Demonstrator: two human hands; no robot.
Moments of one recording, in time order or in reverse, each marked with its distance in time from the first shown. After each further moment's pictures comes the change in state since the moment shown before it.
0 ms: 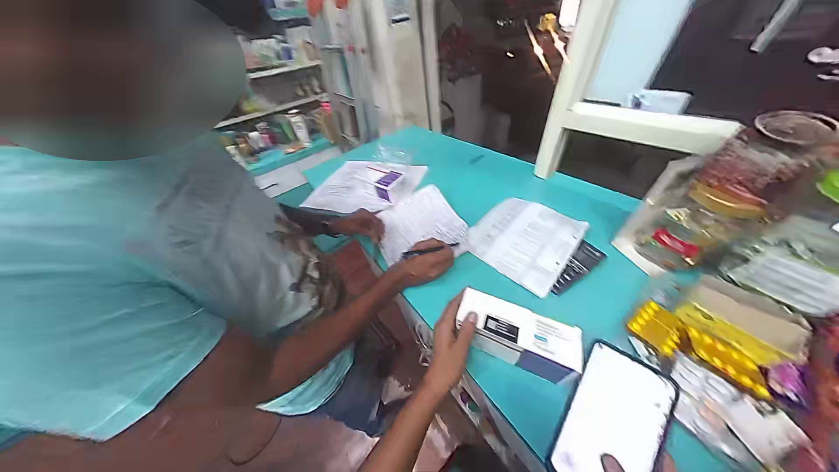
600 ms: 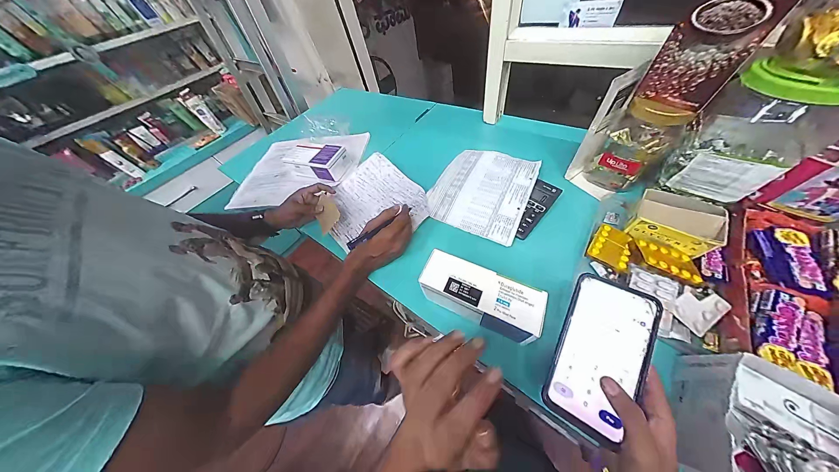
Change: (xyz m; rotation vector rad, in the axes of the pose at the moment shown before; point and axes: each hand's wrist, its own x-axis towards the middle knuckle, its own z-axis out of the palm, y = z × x) left_hand -0.044 0.066 -0.010 0.563 0.120 0.863; right_hand 0.000 -0.013 0.004 0.023 0.164 0.094
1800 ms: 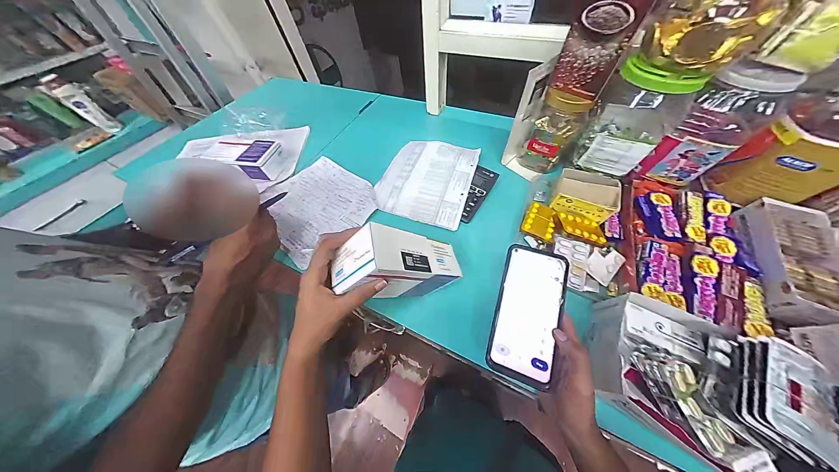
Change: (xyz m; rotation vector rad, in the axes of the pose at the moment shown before) left_hand 0.039 -0.107 -0.004 -0.654 -0.288 -0.530; right_hand 0.008 0.009 -0.003 0.285 0.039 0.155
